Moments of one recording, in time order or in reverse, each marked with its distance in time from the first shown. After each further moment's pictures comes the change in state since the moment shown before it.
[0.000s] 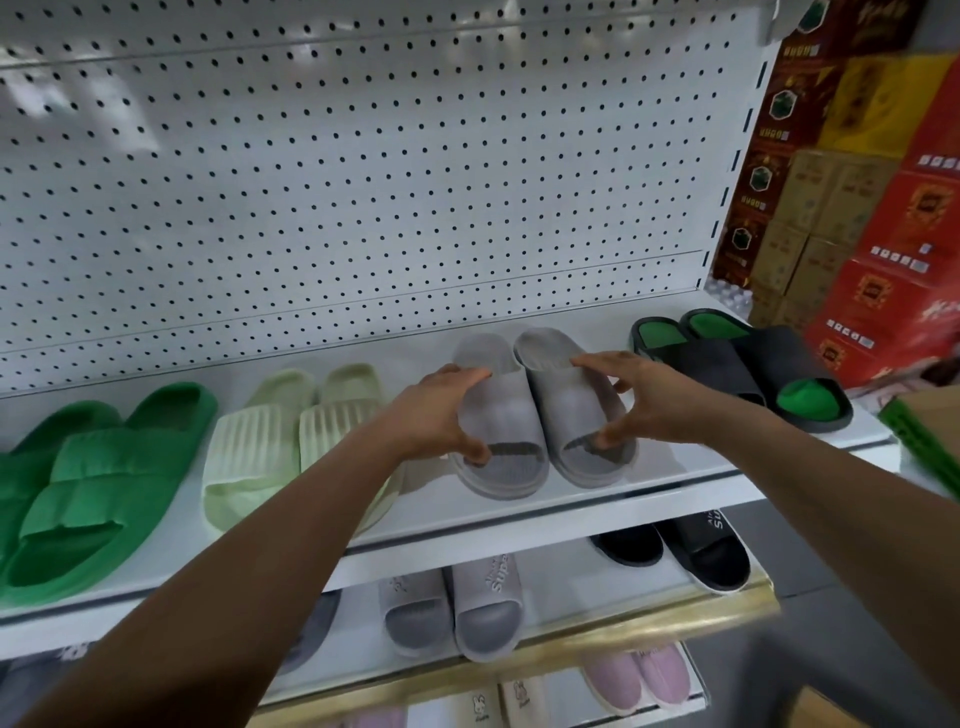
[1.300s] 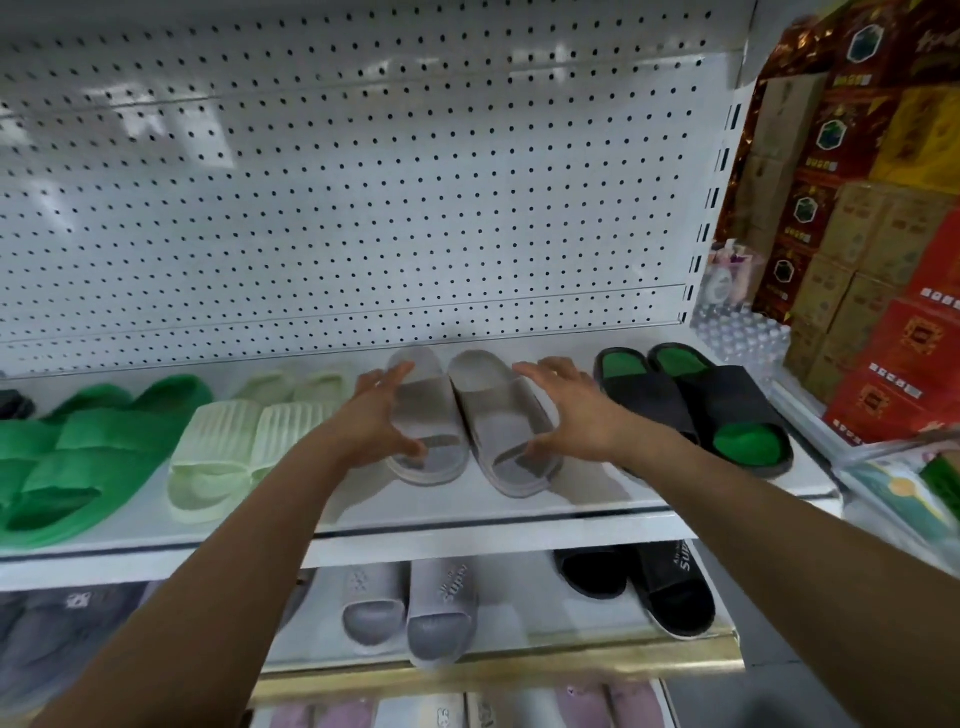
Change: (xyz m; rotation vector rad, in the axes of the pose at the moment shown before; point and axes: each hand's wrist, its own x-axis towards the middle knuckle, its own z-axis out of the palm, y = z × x) left_hand -0.011 0.038 0.001 -0.169 0.122 -0.377; right_hand 0.008 0.015 -0.014 -0.130 -0.039 -0.183
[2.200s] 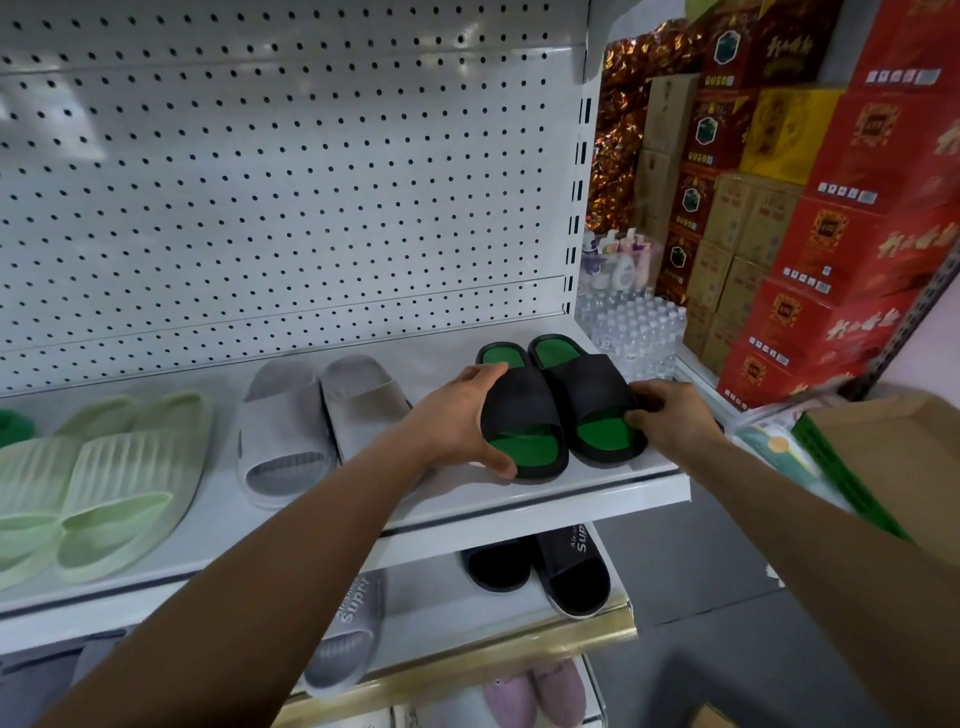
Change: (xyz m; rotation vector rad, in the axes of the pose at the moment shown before) left_hand 0.039 0.178 0.102 0.096 -0.162 0.409; right_hand -0.112 0.162 -0.057 0.414 0.515 0.569
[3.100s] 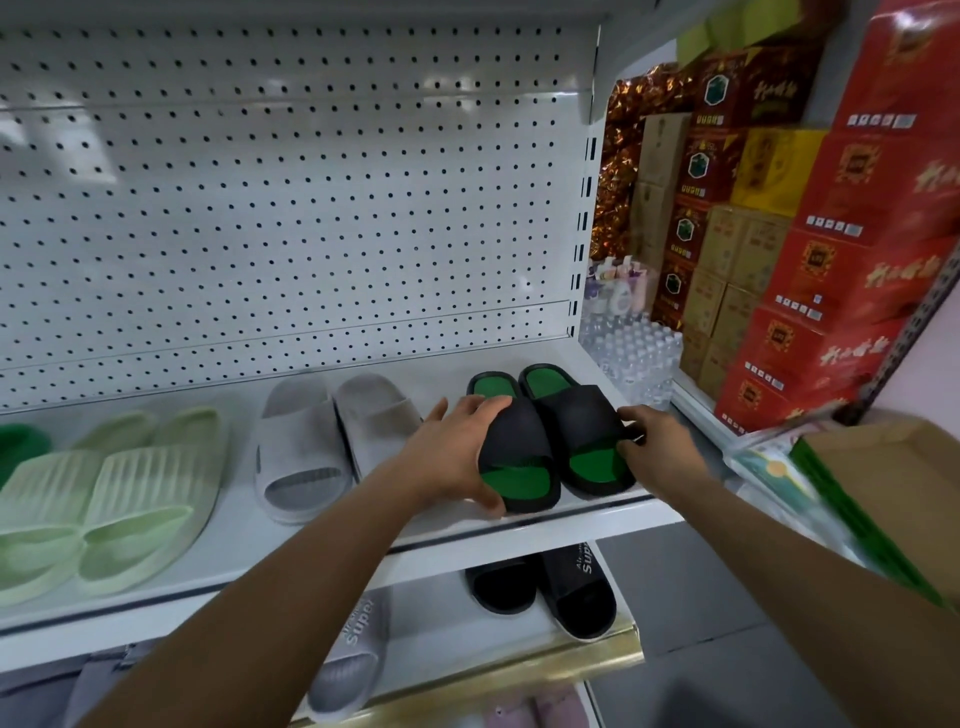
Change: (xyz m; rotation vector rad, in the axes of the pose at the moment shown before) left_hand -0.027 -0.004 -0.005 0.140 -0.009 0.025; right_hand -0.018 -0.010 0.021 -0.157 0.013 -0.043
